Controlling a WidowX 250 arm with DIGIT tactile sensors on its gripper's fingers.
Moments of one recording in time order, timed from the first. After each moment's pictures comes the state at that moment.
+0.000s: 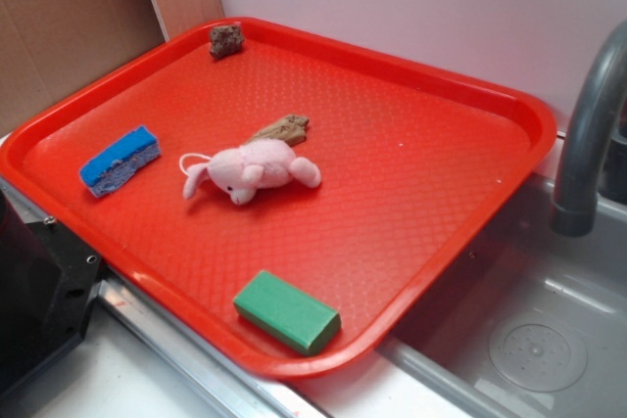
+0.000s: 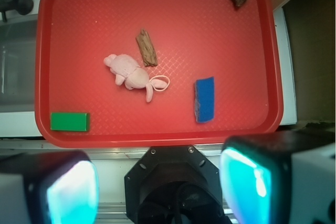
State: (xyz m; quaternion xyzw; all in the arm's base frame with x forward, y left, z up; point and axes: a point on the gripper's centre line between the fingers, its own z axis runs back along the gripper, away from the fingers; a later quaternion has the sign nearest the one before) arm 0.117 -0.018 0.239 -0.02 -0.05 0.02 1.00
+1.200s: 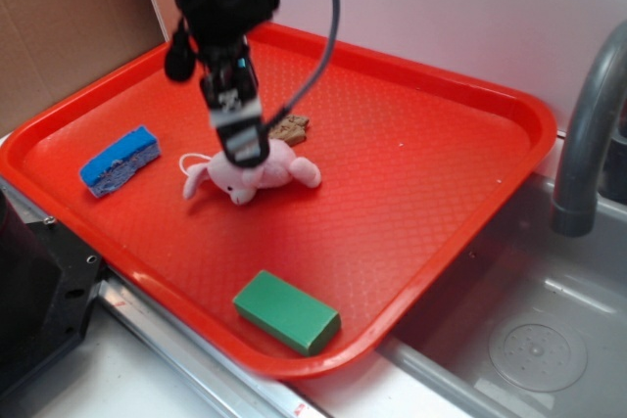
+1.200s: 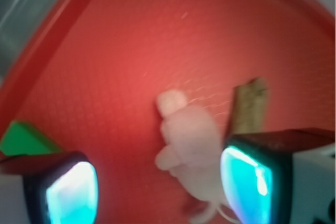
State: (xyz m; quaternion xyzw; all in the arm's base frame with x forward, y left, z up) arm 0.193 -0.079 0.084 -0.05 -0.05 -0.29 0.95
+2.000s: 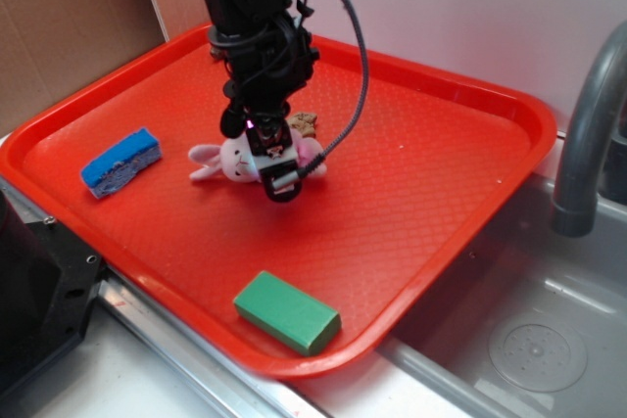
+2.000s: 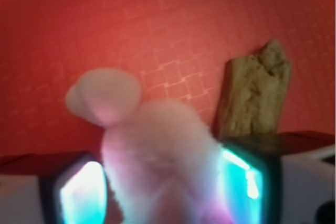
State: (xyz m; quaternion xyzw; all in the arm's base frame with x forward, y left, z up) arm 0.219 -0.061 0.024 -0.02 -0.01 -0.24 0.97
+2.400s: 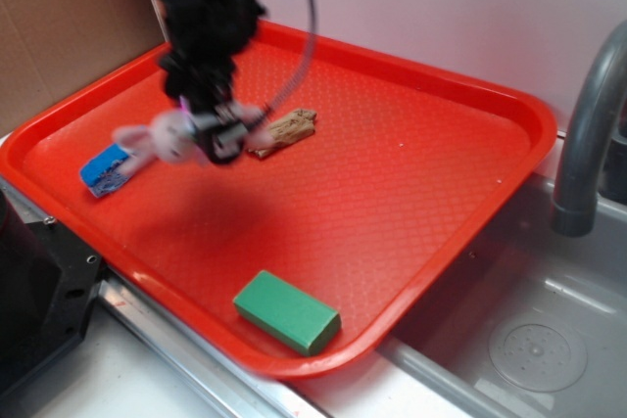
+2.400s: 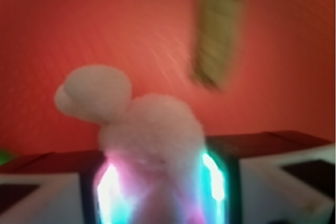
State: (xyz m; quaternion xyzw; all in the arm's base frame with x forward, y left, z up) arm 0.175 -0.040 0.097 0.01 0.01 -0.08 1.00
